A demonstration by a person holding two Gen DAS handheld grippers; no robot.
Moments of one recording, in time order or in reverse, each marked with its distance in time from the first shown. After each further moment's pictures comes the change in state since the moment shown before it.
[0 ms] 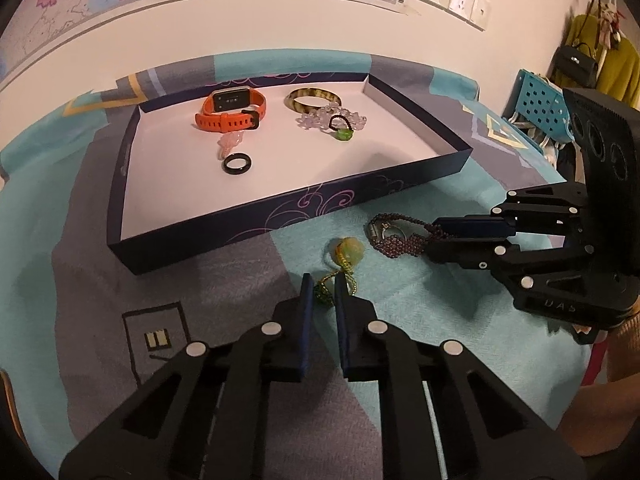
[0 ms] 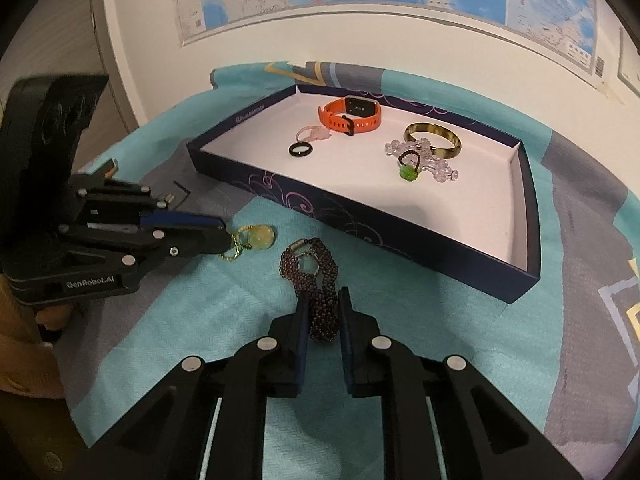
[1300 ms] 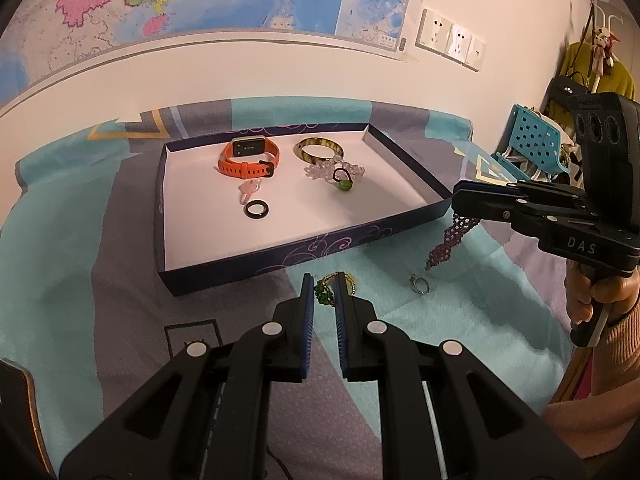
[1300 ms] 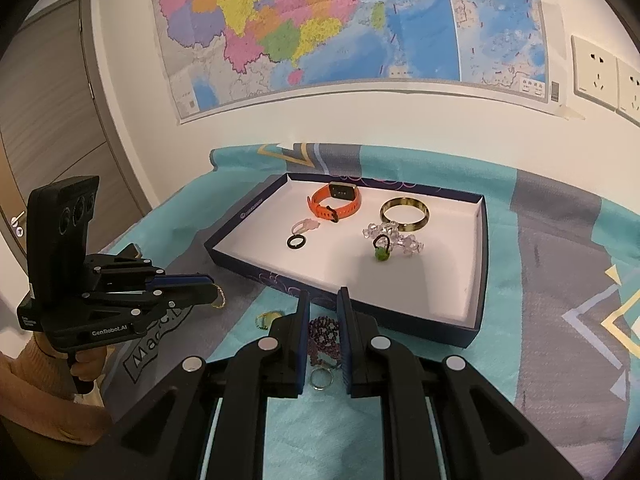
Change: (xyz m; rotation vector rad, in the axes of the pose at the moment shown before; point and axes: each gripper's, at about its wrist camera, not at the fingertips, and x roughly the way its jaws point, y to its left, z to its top) left arm -0.046 0.004 0.010 -0.025 -0.119 0.002; right arm -0.059 -0.016 0.028 0.106 -0.193 0.035
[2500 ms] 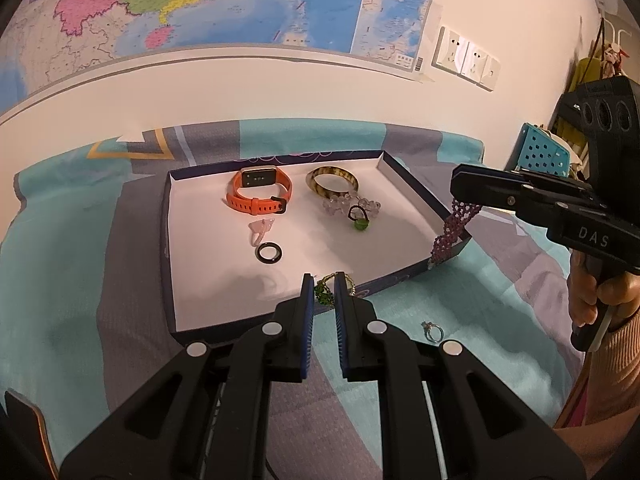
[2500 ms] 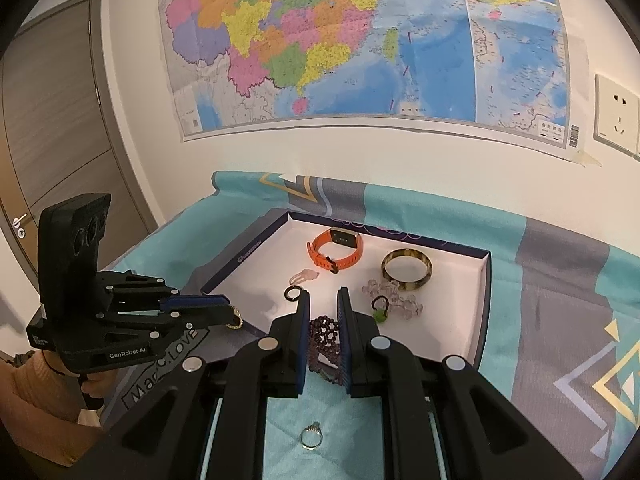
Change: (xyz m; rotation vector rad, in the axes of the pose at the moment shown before) left arm 0.012 0.013 0.034 -0.024 -0.030 0.012; right arm 0.012 -0.005 0.048 -0.041 -0.044 0.013
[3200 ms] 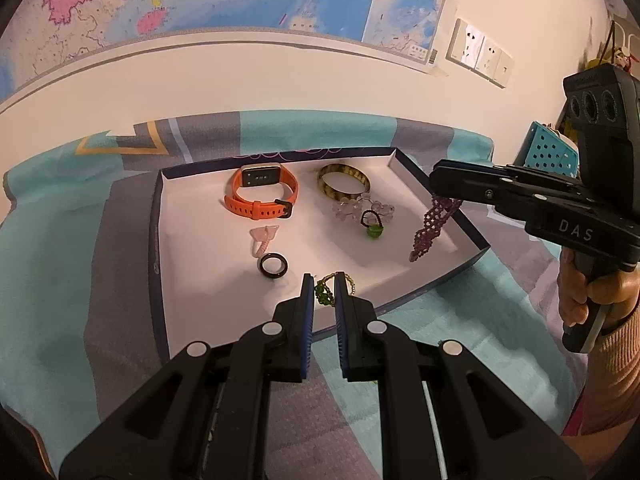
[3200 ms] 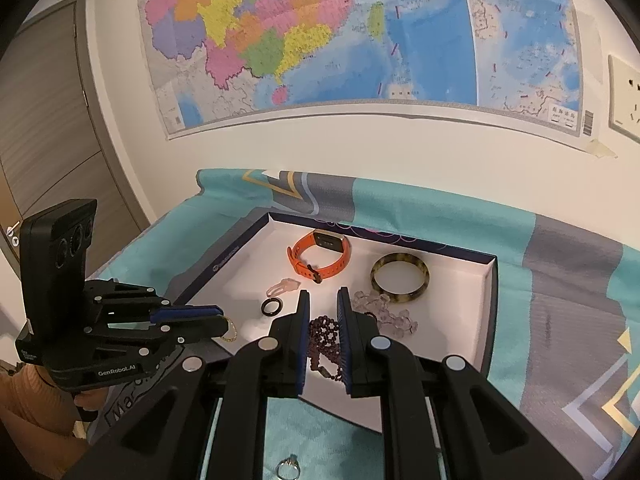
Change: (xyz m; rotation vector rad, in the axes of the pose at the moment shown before) left arm 0.030 0.011 0.015 -0.015 0.040 -0.003; right arm 0.038 -0.021 0.015 0.034 0.038 -0.001
